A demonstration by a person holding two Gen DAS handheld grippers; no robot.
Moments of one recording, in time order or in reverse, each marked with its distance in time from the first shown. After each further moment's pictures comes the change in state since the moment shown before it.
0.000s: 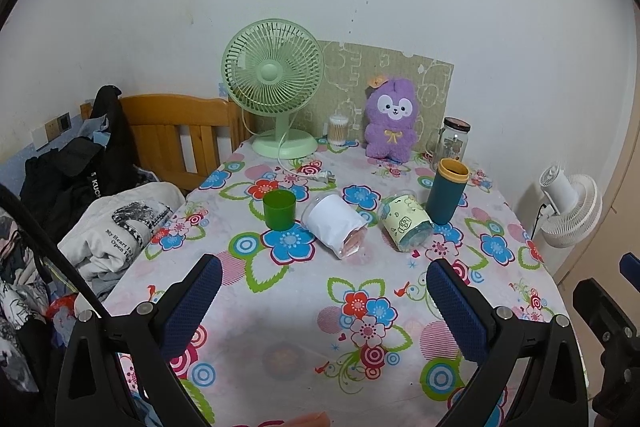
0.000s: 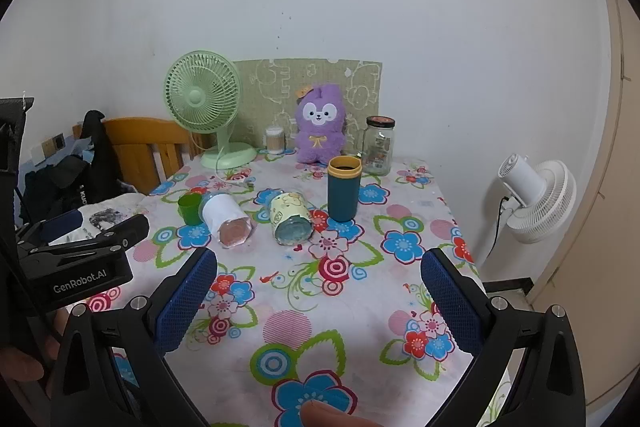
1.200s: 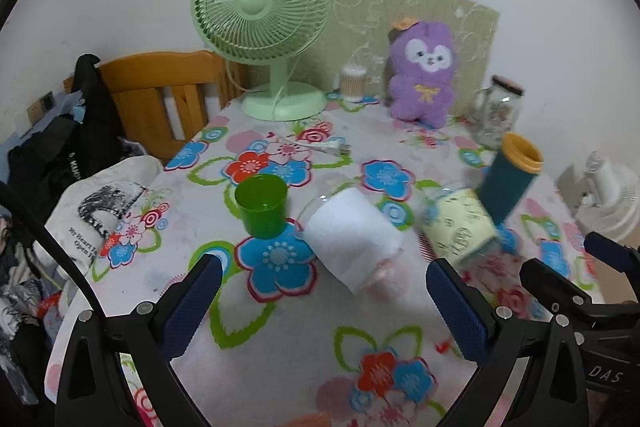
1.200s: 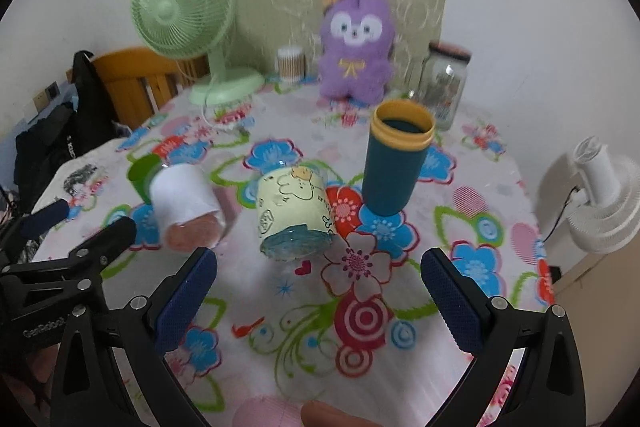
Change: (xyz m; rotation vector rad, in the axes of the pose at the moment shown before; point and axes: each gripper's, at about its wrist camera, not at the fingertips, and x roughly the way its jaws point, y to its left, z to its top) left arm 0.162 -0.002 0.022 -0.004 0.186 0.066; right arm 0.218 0.005 0.033 -0.066 0.315 0.109
